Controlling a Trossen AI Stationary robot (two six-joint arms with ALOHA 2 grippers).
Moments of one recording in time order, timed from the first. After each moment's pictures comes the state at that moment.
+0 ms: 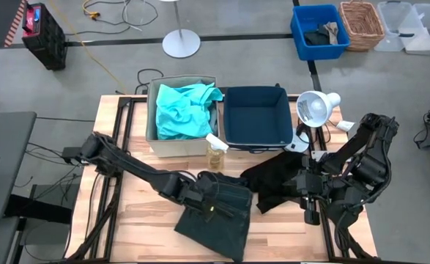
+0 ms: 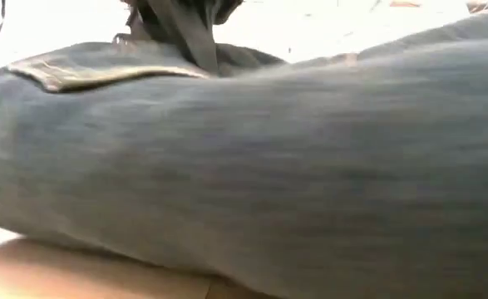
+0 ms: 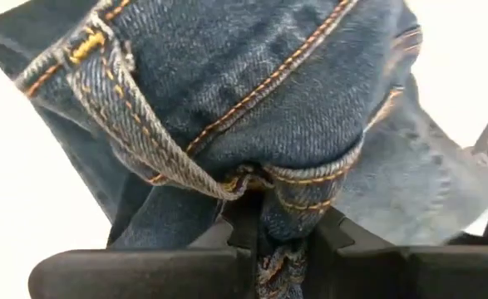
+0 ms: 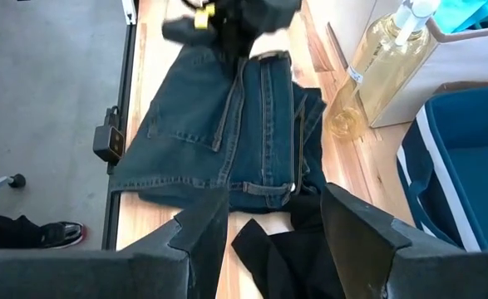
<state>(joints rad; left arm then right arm) -0.40 1.83 1.48 -0.71 -0.18 -1.10 0.90 1.34 1.62 -1.30 0.65 0.83</state>
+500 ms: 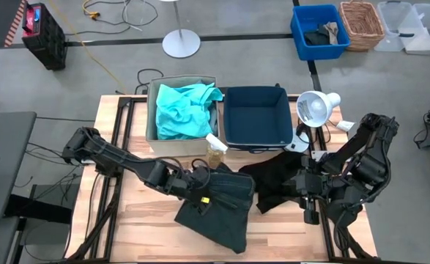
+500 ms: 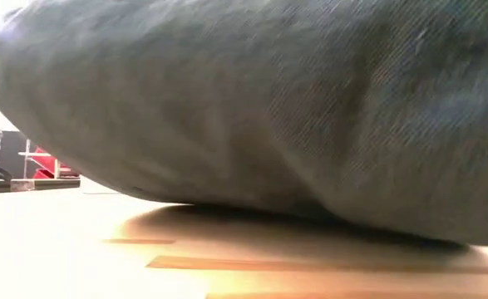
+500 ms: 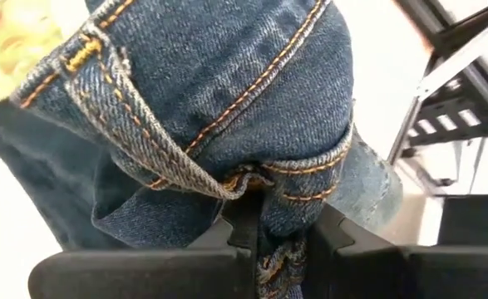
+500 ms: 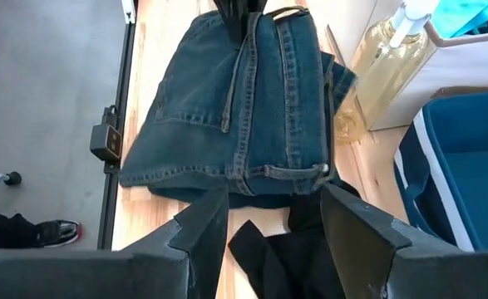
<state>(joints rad) -0.39 1.67 1.48 -0.66 -0.25 -1.02 0.89 1.34 1.62 -1.30 0.65 0.81</state>
